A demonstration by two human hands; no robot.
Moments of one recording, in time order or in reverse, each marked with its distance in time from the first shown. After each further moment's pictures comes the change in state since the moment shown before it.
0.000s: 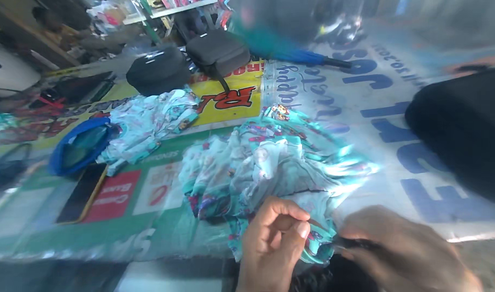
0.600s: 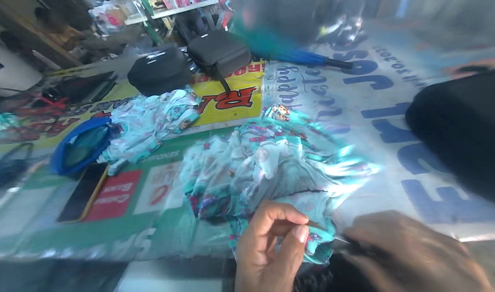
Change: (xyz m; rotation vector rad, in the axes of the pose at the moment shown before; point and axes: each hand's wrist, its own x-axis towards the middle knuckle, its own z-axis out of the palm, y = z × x) left_hand -0.002 0.009 0.002 0.125 0.013 0.091; right_hand -0.004 -0.012 -0.007 -0.181 0.005 -0.002
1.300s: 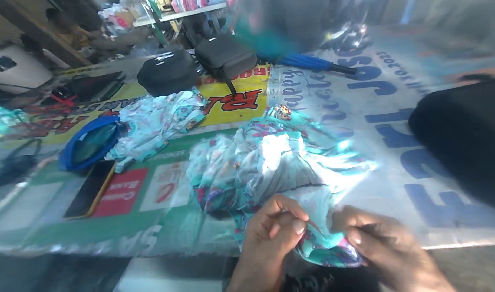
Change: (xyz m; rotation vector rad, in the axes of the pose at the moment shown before) left_hand 0.003 -0.015 -0.017 -0.376 -0.072 -0.242; right_hand 0.007 0.030 0.042 1.007 -0.115 0.127
